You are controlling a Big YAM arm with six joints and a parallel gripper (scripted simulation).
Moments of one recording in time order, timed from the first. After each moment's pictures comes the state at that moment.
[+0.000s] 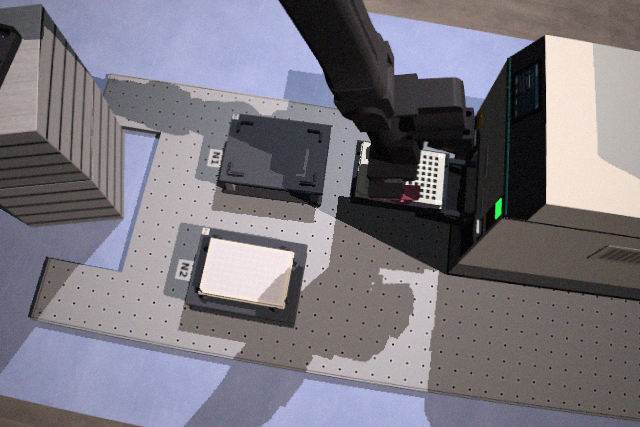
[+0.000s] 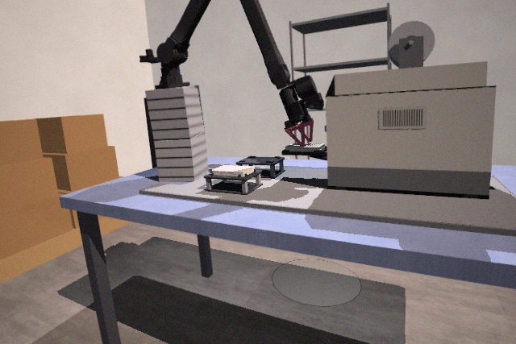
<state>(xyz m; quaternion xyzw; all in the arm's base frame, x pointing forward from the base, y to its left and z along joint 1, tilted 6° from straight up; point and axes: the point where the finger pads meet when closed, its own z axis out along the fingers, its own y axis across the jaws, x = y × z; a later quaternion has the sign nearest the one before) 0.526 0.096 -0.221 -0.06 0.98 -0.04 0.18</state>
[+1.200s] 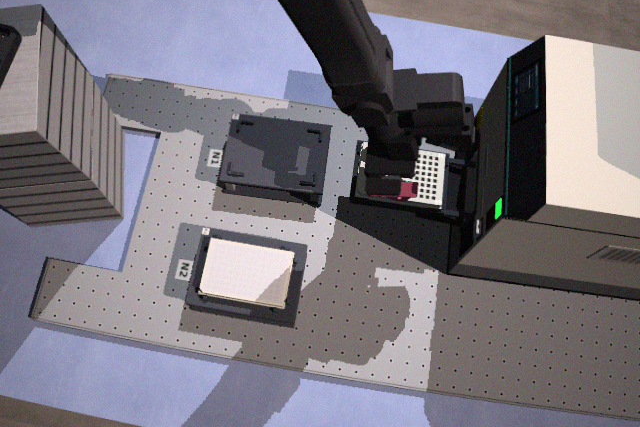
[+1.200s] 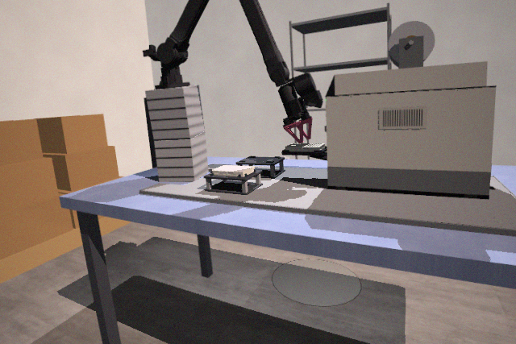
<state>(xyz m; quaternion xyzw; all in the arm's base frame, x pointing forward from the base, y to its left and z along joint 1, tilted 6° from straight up) 0.521 0.097 -0.212 -0.06 0.98 -0.04 0.18</state>
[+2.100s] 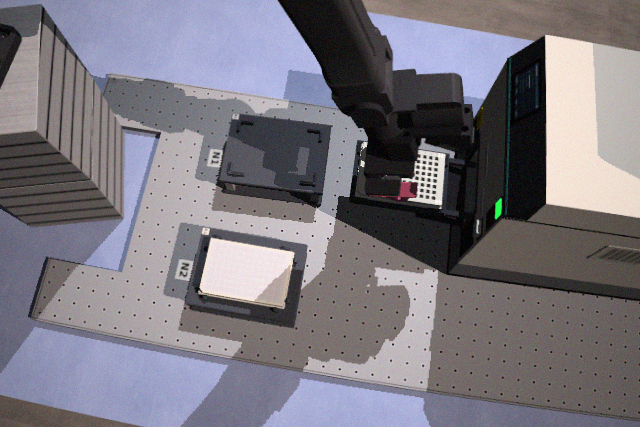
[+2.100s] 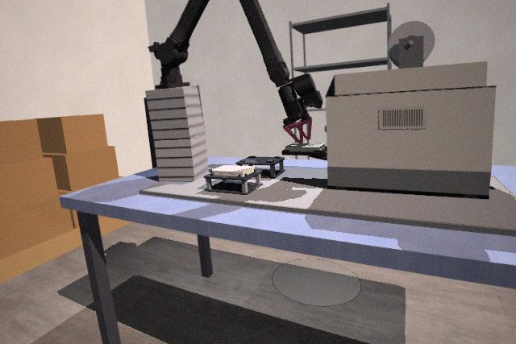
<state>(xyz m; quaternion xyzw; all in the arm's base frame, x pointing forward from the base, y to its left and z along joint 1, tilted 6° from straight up) 0.520 0.096 -0.214 -0.06 0.98 -0.04 0.18</state>
